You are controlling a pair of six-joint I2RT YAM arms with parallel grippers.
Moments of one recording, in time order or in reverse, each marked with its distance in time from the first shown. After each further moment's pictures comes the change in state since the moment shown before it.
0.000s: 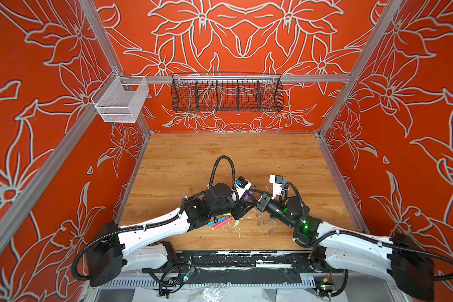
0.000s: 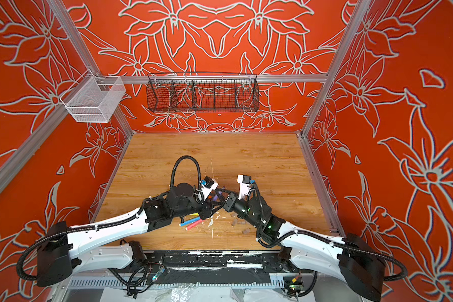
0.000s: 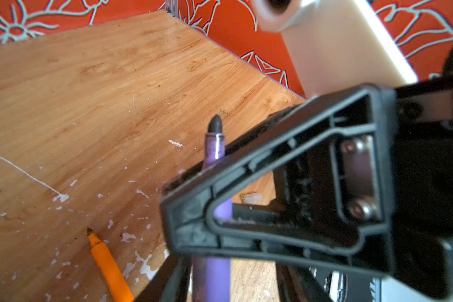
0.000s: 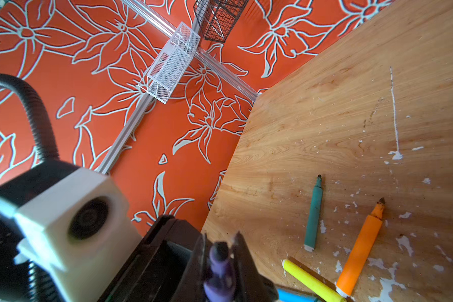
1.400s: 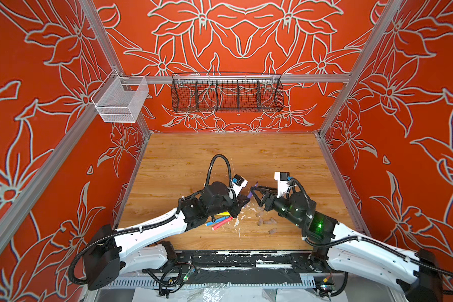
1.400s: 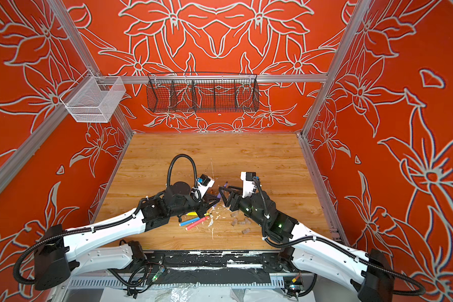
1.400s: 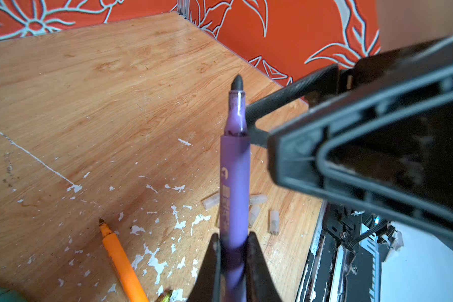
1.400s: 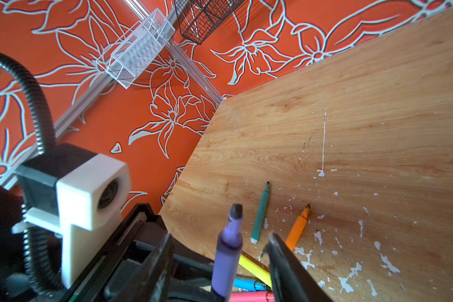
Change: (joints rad) left arm 0.027 -0.037 -0.005 -0.020 0.018 -0.015; right arm -0.010 -0.181 0.162 -0.509 0.121 -0.221
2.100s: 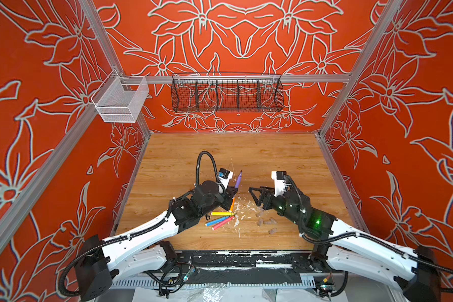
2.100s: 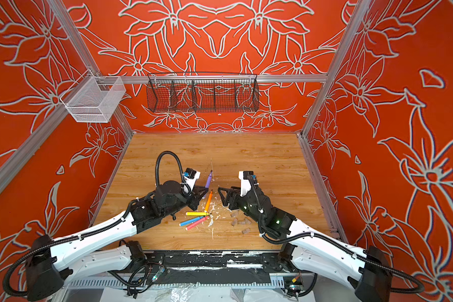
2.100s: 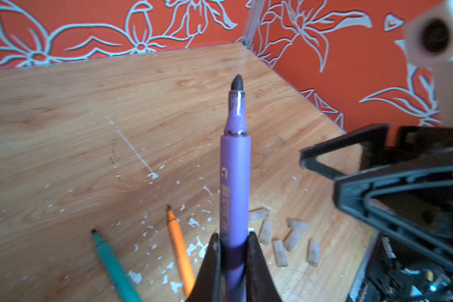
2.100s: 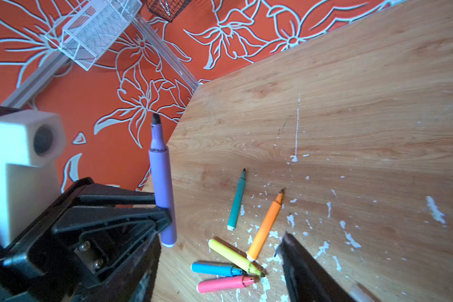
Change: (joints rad) left arm 0.062 -0.106 -0.026 -0.040 -0.171 -0.068; right arm -0.008 0.064 0.057 -0.115 0.005 -0.016
